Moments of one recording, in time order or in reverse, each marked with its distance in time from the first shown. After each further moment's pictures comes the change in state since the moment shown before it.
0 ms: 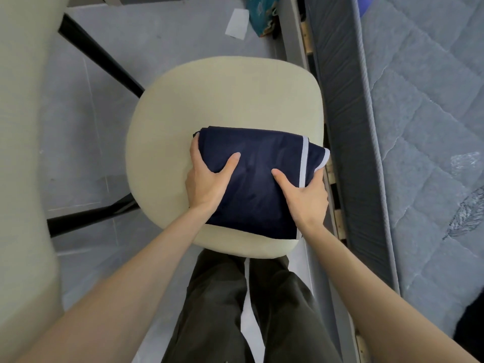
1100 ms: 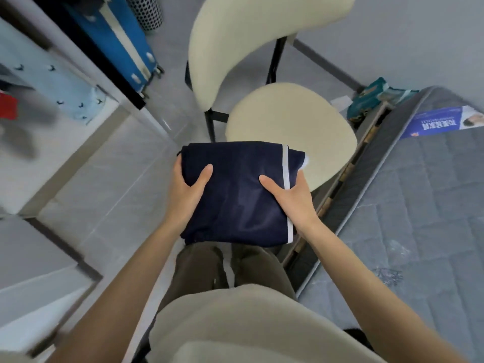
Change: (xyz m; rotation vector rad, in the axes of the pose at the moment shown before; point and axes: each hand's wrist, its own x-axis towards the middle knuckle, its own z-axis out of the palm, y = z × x) left_hand -0.375 -0.011 -0.100 -0.635 0.581 -0.147; right_hand -0.209 -0.041 -0.176 -0.163 -0.898 -0.518
